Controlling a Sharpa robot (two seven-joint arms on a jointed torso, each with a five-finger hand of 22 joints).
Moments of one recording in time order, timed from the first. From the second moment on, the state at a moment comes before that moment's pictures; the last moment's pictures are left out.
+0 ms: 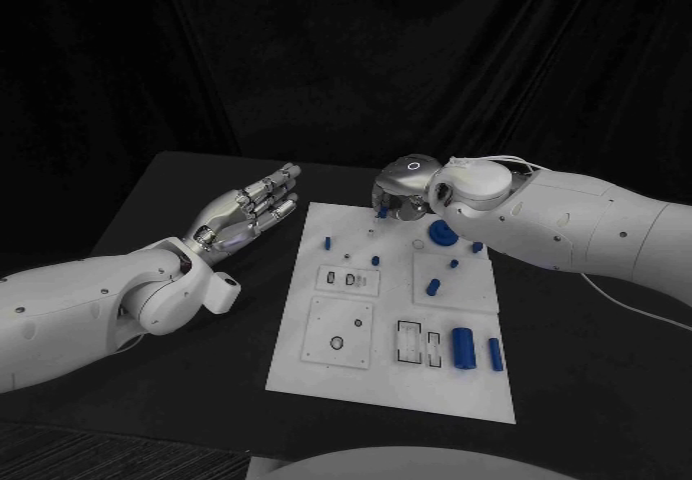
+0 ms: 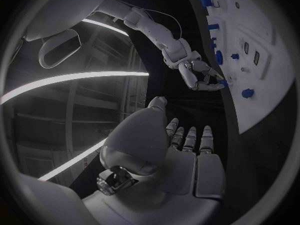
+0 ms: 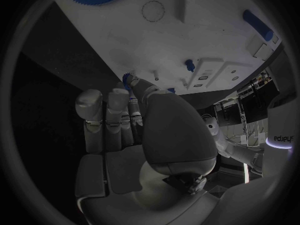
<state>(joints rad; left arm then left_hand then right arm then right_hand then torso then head) 1.24 -0.97 -0.21 1.53 -0.33 -0.07 0.68 1.48 0.24 -0.15 0.23 0.61 0.21 0.00 0.03 0.03 0.00 -0.02 0.00 0.00 0.00 0.03 0.00 0.00 0.16 0.00 0.12 0.01 0.00 1.38 -0.43 -0.21 1.03 -1.79 -0.22 0.08 1.41 -0.09 0.41 0.01 0.14 1.05 0.07 0.17 0.32 1.13 0.03 0.20 0.07 1.37 -0.07 1.07 0.69 0.14 1.27 0.04 1.14 1.05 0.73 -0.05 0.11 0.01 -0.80</state>
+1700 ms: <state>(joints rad) 1.24 -0.96 -0.21 1.49 -0.33 -0.04 0.68 1.48 0.24 -0.12 0.22 0.61 0.21 0.01 0.03 0.03 0.00 -0.02 0.00 0.00 0.00 0.03 0.00 0.00 0.16 0.00 0.13 0.01 0.00 1.36 -0.41 -0.21 1.02 -1.79 -0.22 0.07 1.41 -0.09 0.41 0.02 0.15 1.03 0.08 0.14 0.31 1.13 0.03 0.16 0.07 1.37 -0.07 1.07 0.69 0.14 1.26 0.05 1.13 1.05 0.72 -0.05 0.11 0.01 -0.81</state>
